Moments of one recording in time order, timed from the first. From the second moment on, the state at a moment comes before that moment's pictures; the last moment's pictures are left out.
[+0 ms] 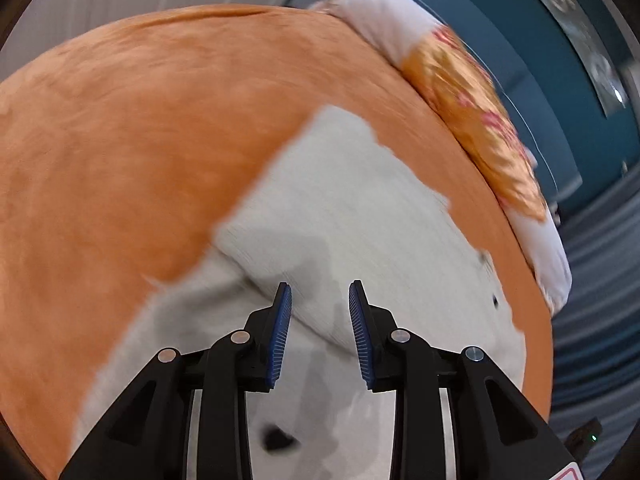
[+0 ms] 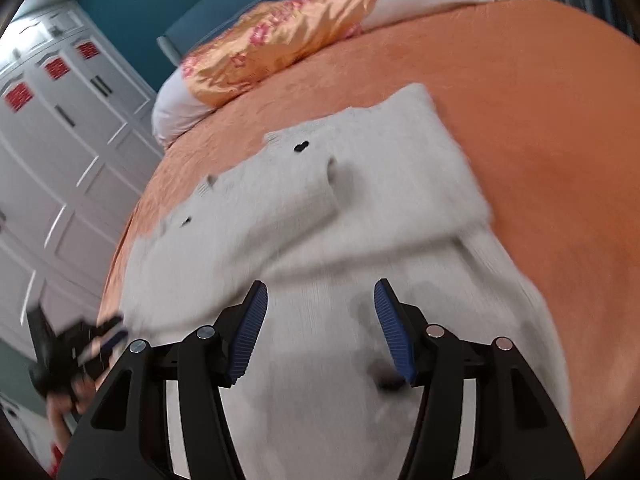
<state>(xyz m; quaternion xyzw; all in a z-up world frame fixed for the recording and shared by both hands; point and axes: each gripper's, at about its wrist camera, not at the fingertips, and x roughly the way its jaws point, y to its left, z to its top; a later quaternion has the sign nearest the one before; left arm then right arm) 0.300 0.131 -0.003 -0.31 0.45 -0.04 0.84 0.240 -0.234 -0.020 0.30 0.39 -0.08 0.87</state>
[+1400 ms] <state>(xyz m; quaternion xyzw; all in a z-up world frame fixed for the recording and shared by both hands) 0.315 0.119 -0.040 -0.26 0.42 -0.02 0.87 0.270 -0.259 -0.019 0.22 0.42 -0.15 0.87</state>
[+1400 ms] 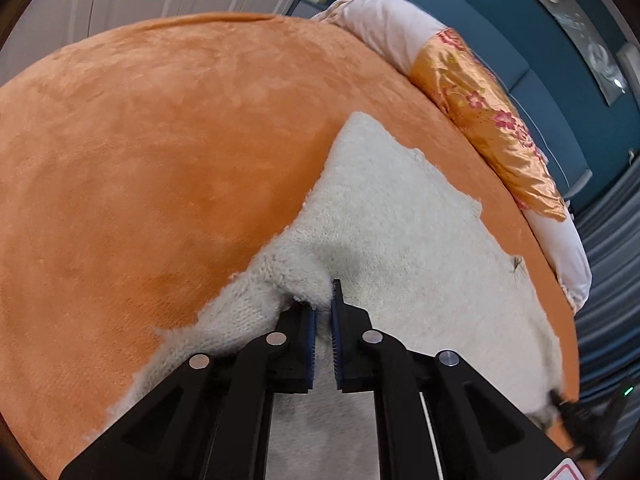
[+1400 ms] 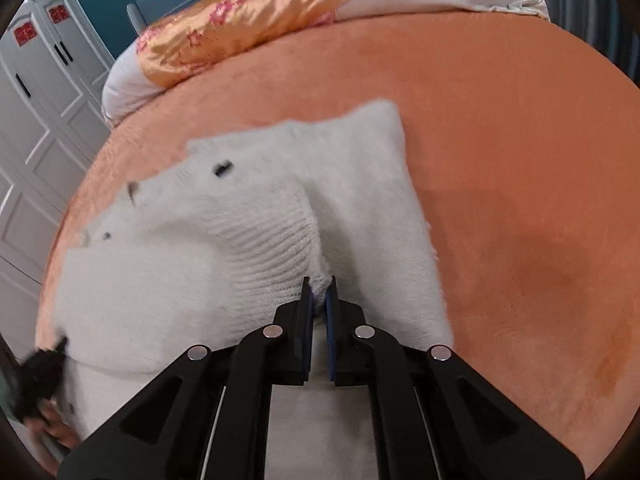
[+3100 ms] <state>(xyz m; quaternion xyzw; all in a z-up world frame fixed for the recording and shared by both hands) 0.334 0.116 -0.037 -0.20 0.45 0.00 0.87 0.295 -0.280 -0.047 0.21 0.46 -0.09 0.86</state>
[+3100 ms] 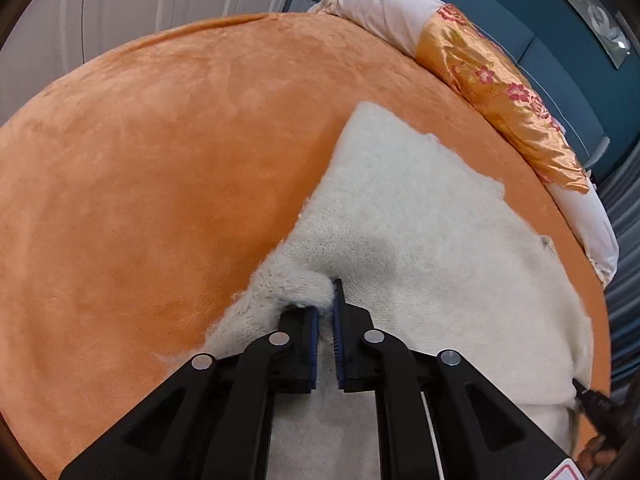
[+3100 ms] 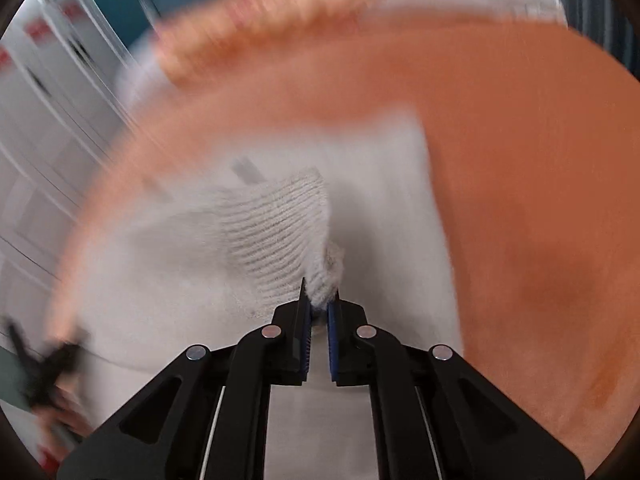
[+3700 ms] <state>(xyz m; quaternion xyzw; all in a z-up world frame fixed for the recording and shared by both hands) 0.122 0.173 -0.002 -0.23 0.50 -0.07 0.83 -0.003 -0.279 -0.015 0.28 0.47 -0.11 0.83</state>
